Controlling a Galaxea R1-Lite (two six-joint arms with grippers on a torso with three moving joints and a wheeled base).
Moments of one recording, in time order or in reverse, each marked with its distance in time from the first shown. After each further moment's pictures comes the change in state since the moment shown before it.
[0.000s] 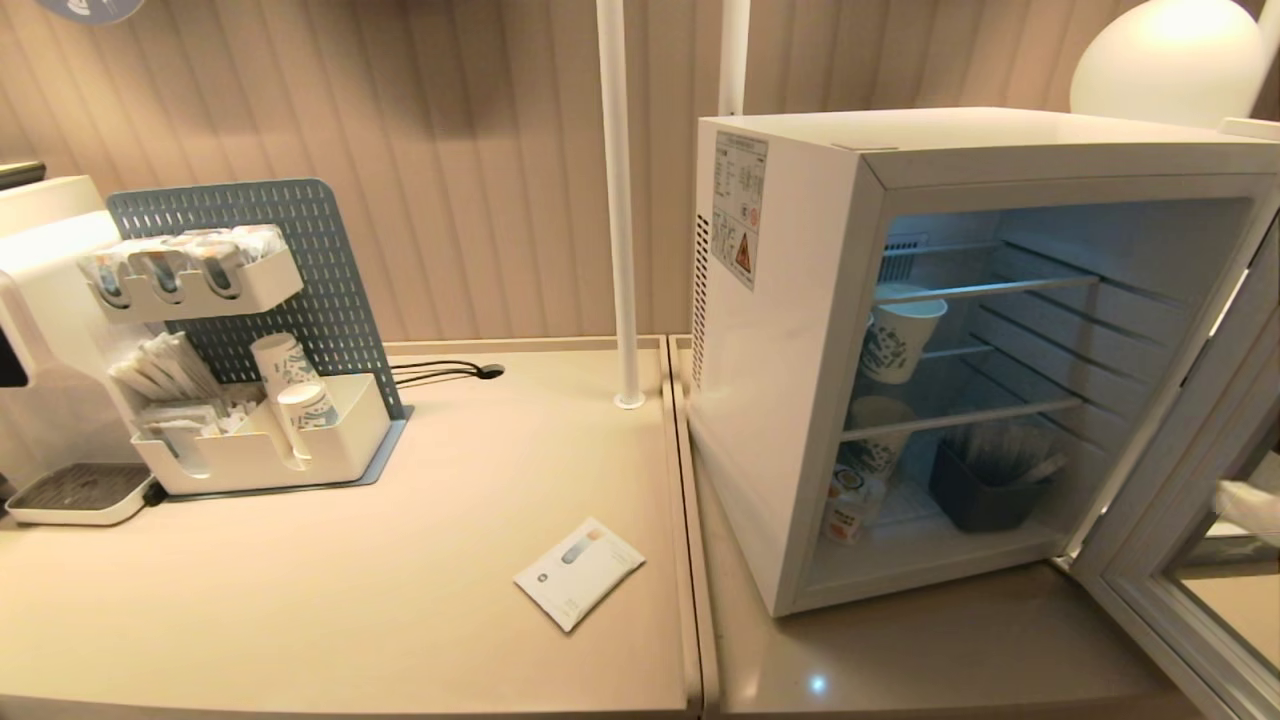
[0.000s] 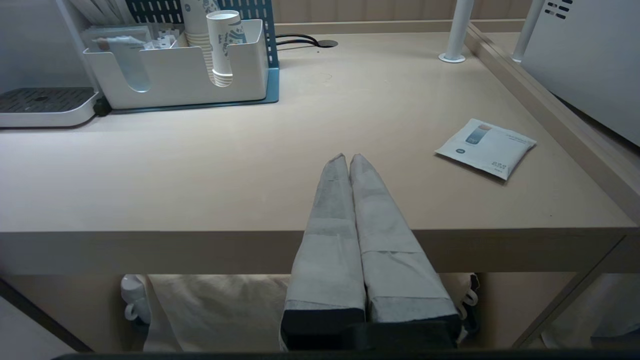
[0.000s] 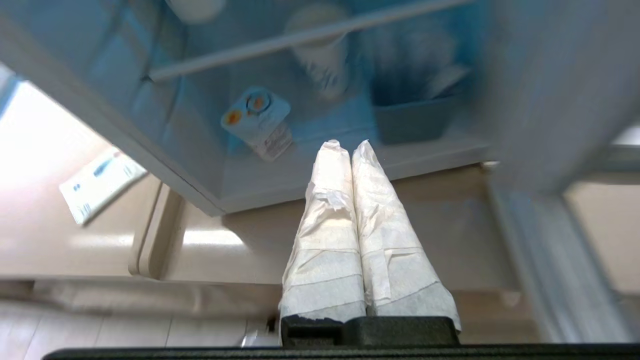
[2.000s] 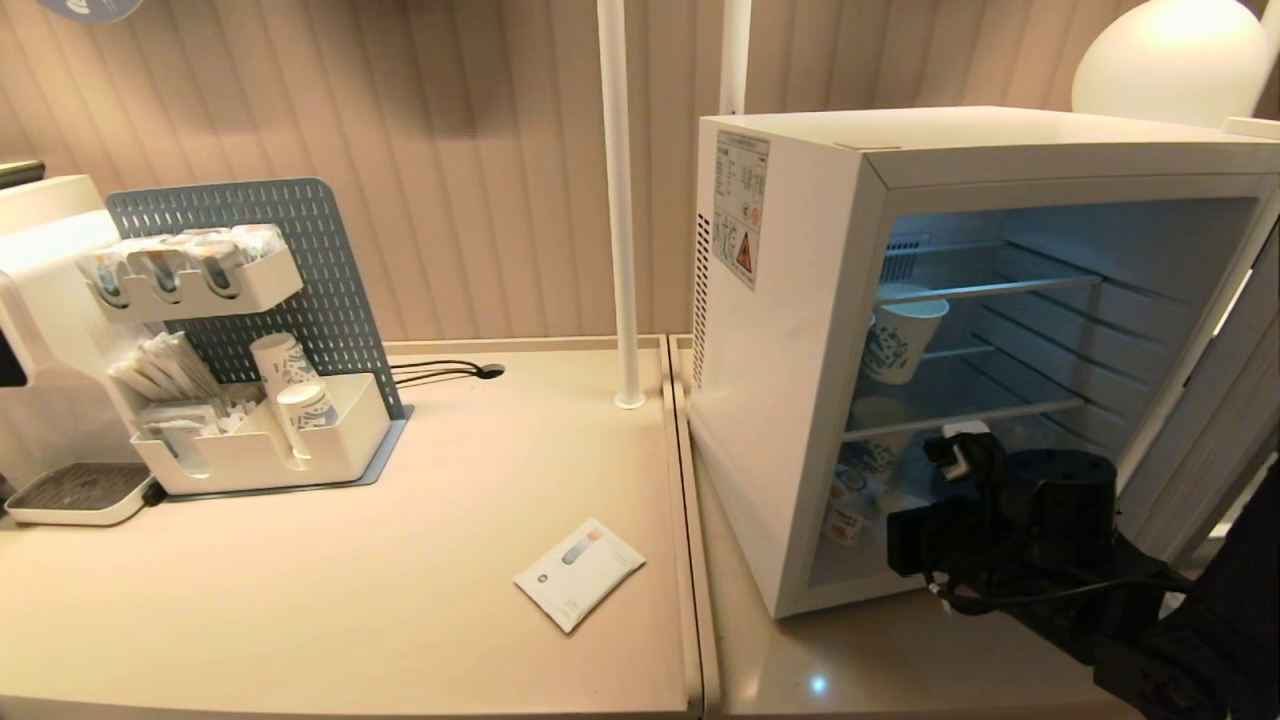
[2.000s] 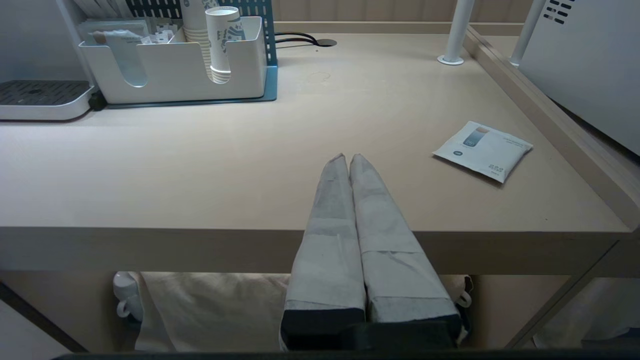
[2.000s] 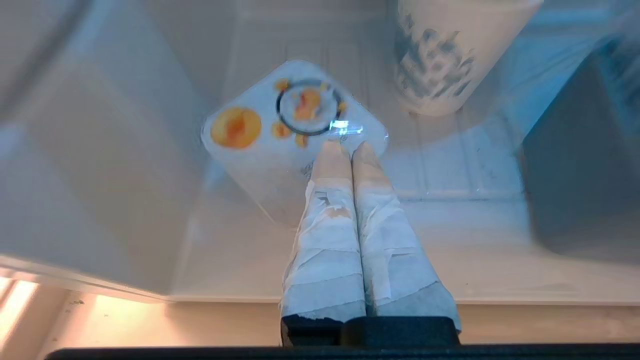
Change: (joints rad) left arm 0.000 0.000 0.000 0.001 0.001 -0.023; right arm 0.281 1.003 0.114 -1.072 -0.189 -0.103
